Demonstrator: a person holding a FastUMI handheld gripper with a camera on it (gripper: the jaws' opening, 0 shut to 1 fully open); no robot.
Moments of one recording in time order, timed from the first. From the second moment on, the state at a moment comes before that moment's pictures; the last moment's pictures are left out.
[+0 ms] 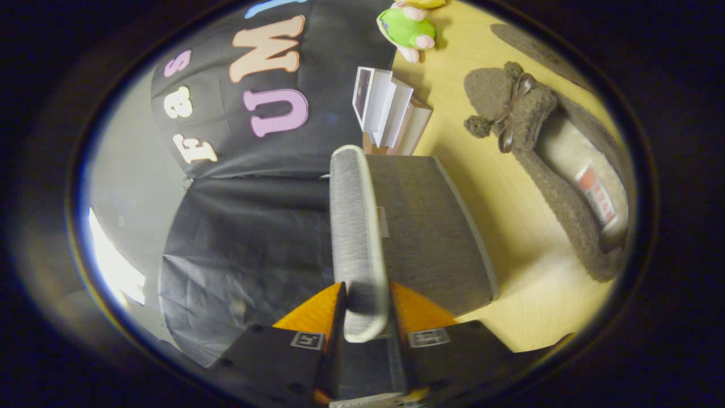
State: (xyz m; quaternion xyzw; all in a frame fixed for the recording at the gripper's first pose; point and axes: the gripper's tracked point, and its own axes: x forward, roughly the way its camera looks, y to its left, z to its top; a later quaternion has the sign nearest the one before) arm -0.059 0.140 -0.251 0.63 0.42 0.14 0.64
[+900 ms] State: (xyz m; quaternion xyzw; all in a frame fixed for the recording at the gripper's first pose) arm -0.025 0.191 -0.124 0.47 0.39 0.28 0.74
